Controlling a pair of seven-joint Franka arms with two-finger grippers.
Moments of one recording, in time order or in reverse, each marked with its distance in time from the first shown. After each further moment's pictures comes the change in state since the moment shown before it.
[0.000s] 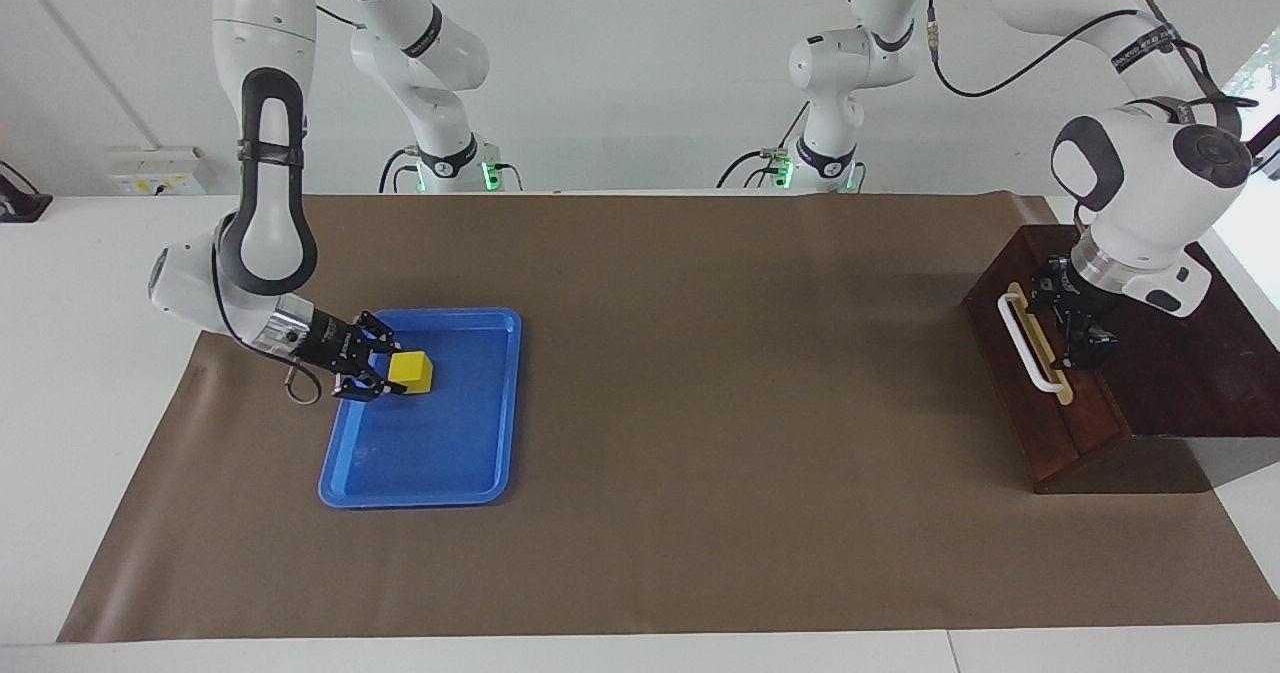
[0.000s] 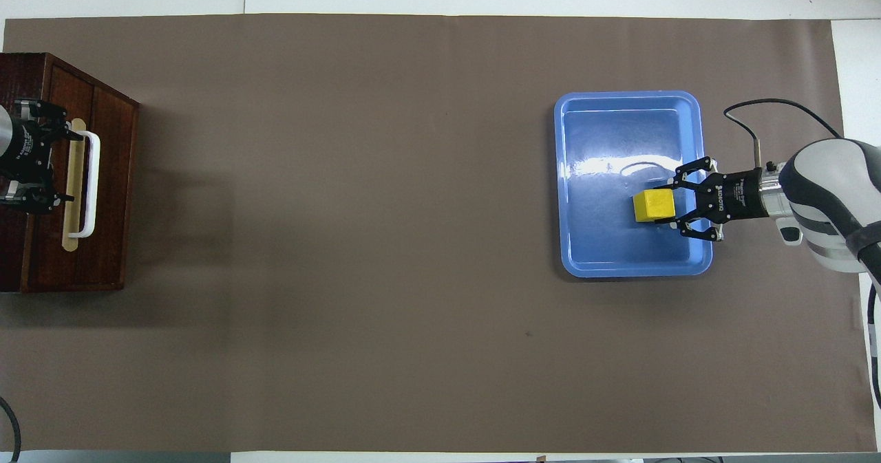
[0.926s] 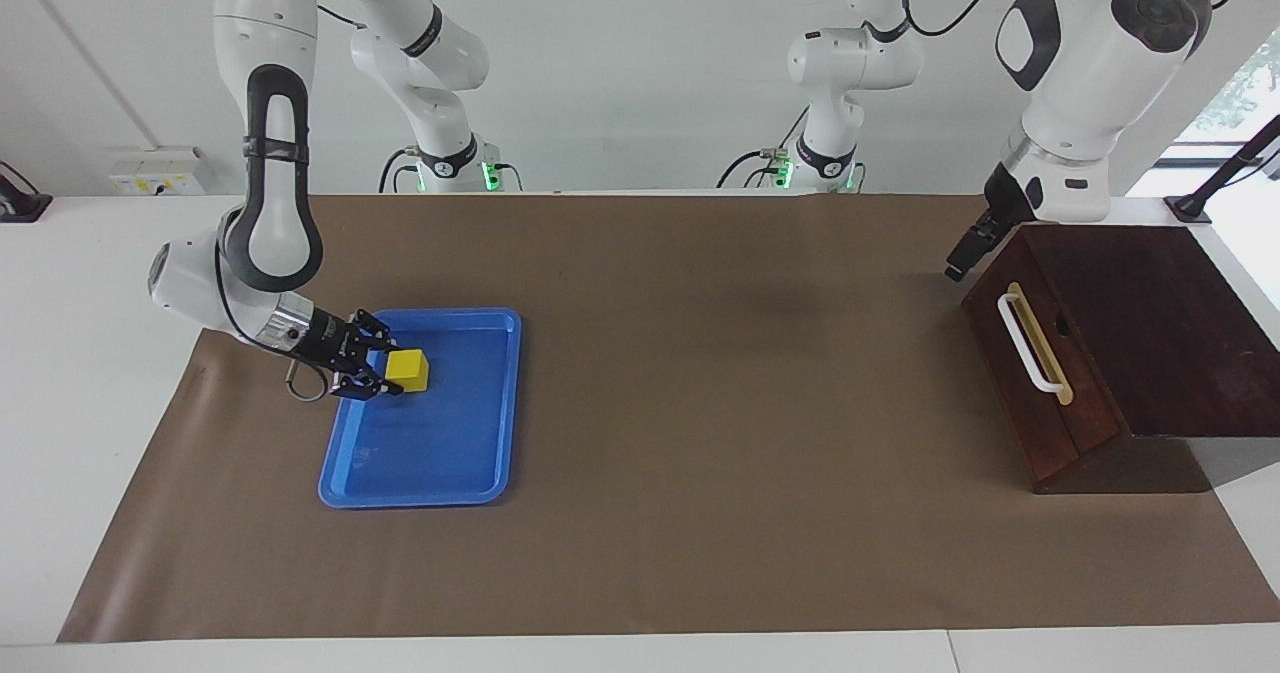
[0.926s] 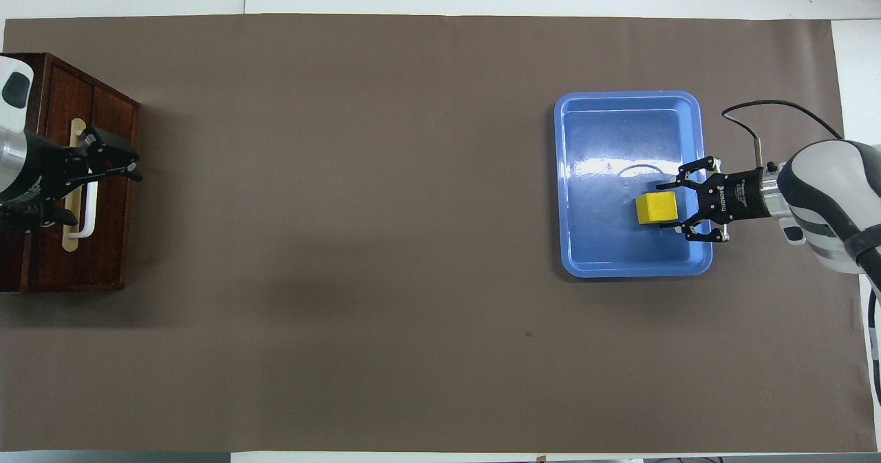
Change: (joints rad) left arm -0.166 -0.238 -0.039 0.018 -0.069 -0.323 0.781; right arm 0.003 -0.013 0.002 -0.001 -0.032 0.007 0.008
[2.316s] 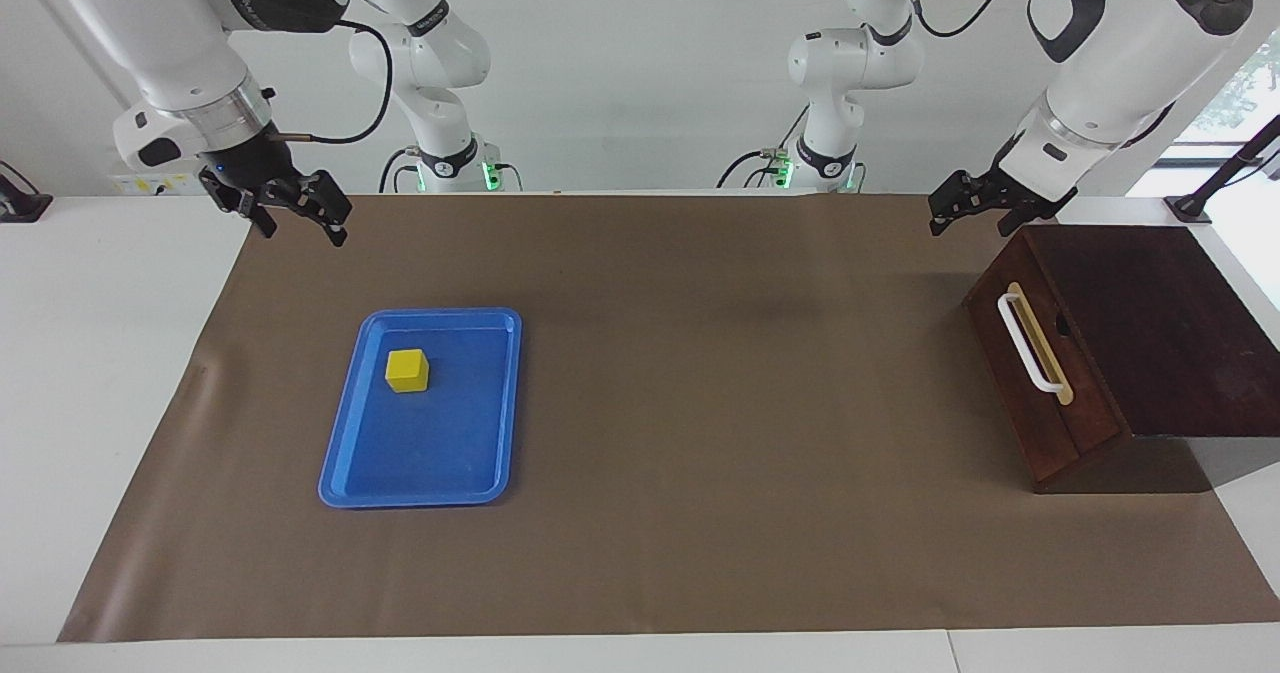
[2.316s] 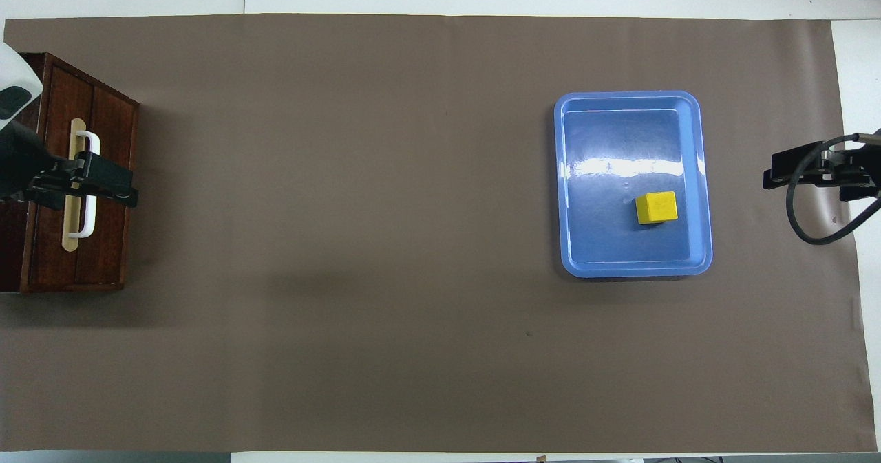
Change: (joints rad) left arm 0.048 0.102 -0.027 0.200 -0.070 -0.198 0.546; right arm 0.130 -0.372 0.037 0.345 -0.699 -0.429 -0.804
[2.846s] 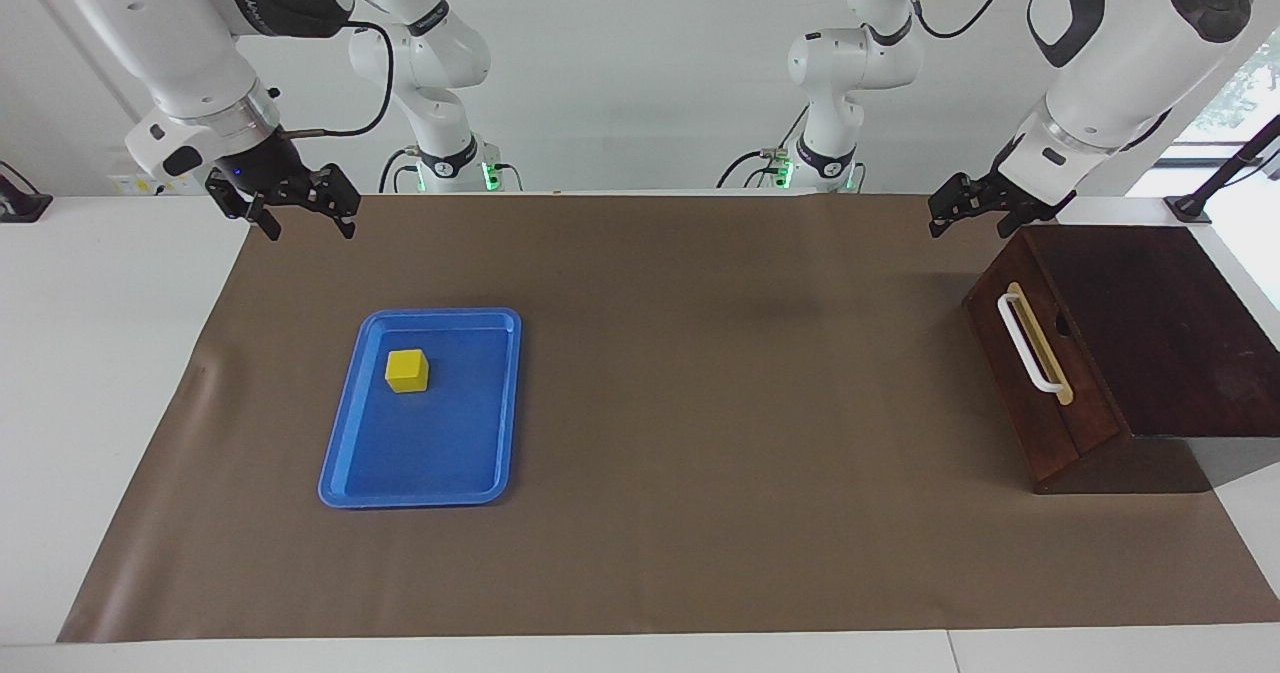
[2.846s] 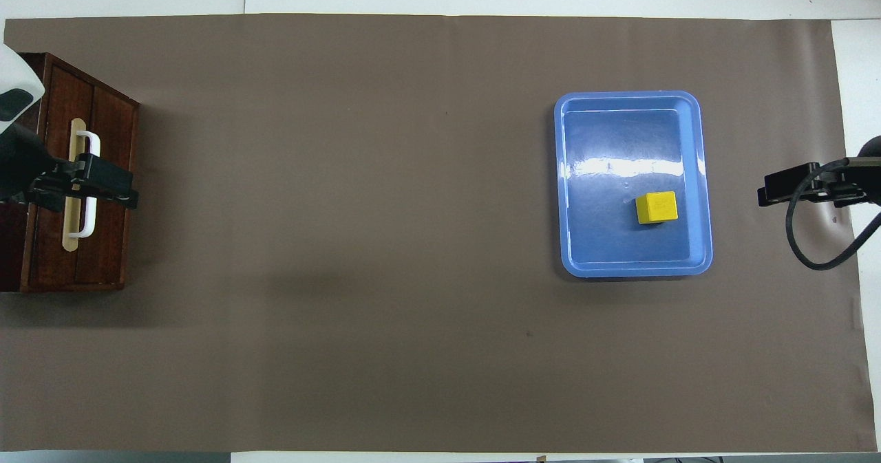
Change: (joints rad) left arm 0.001 -0.001 0.007 -0.009 0.000 0.002 0.002; right arm 0.001 -0.012 0.003 -0.026 -0.002 -0.018 -0.080
